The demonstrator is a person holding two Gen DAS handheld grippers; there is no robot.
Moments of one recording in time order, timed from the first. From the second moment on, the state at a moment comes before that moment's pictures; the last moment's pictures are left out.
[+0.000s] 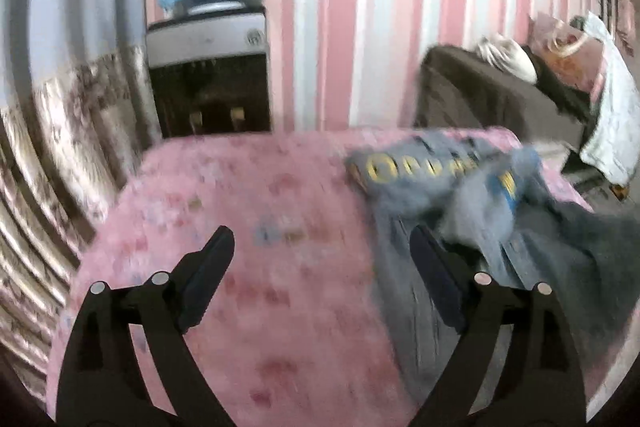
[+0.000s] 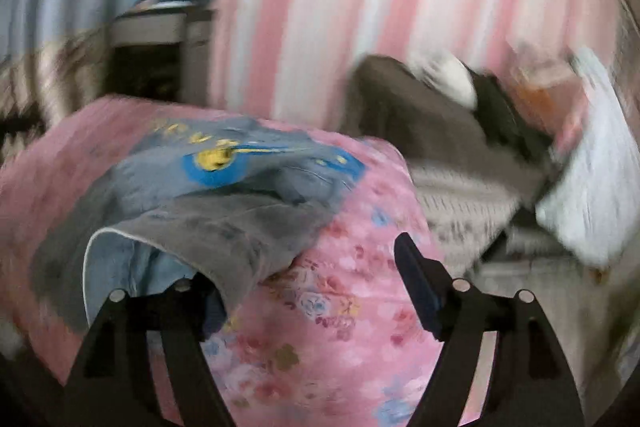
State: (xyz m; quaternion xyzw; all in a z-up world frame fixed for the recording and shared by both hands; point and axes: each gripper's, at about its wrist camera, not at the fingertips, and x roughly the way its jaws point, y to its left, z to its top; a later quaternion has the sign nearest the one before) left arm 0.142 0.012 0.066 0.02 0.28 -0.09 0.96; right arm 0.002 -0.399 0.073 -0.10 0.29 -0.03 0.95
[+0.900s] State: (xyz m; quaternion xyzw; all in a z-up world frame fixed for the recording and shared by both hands) left arm 0.365 -0.121 -0.032 0.08 0.38 -0.09 0.92; right arm 0.313 -0.501 -0.032 -0.02 0.39 -0.13 0.91
